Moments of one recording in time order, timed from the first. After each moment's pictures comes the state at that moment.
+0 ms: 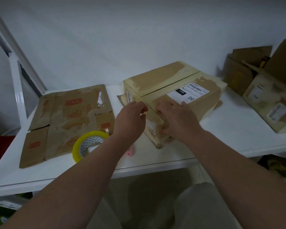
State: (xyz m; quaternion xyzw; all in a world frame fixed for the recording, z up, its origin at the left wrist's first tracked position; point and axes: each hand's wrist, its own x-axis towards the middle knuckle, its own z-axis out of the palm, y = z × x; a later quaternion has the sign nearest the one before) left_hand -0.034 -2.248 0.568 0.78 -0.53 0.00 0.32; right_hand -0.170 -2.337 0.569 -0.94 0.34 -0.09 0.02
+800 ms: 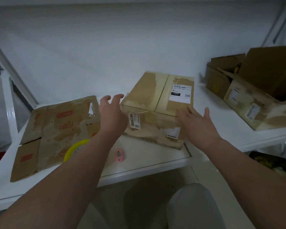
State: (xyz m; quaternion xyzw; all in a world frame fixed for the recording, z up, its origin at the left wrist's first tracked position) left_hand -0.032 -2.257 0.591 0.82 -0.43 -0.02 0.36; right_hand -0.258 -2.351 0.574 -0.91 0.41 -0.05 -0.07
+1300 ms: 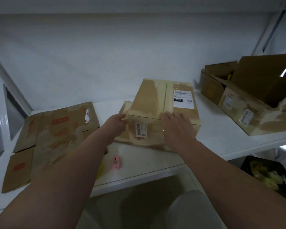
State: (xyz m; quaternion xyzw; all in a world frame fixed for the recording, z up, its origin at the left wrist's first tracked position) left_hand -0.009 -2.280 0.575 0.76 -0.38 -0.35 0.40; right_hand -0.206 -2.343 0.572 -0.90 0.41 -0.10 -0.12
